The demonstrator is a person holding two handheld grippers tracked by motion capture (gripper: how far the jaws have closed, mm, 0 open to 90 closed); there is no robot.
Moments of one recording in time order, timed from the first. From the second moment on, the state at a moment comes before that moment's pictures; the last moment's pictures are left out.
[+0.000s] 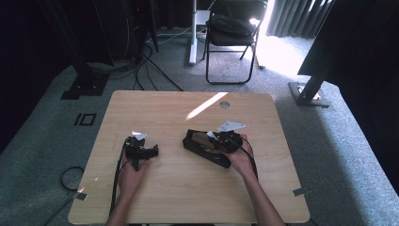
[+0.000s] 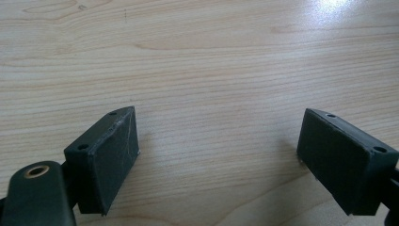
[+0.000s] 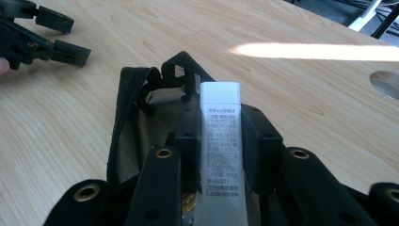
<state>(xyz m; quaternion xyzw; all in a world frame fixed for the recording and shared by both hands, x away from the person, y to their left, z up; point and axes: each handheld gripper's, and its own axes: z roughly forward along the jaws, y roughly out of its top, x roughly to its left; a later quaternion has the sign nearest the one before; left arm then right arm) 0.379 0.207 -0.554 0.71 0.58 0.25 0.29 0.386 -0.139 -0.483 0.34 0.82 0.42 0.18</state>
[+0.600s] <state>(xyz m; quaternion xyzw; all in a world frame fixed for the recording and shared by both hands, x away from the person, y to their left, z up) 0.379 0.207 -0.554 0.71 0.58 0.25 0.29 0.386 -0.129 -0.489 0.33 0.84 0.40 0.17</state>
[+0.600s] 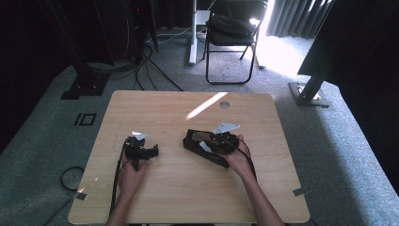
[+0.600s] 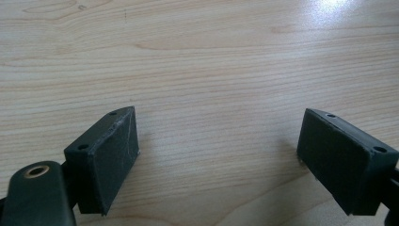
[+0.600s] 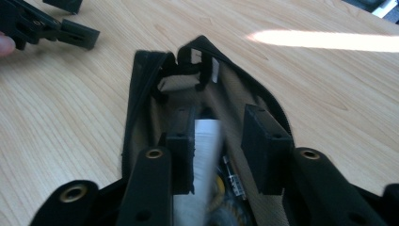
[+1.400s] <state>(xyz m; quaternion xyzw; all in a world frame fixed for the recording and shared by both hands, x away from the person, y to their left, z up) 0.379 0.207 -0.554 0.71 0.58 0.25 0.29 0.364 -0.192 -0.478 0.40 0.77 0.45 0.21</state>
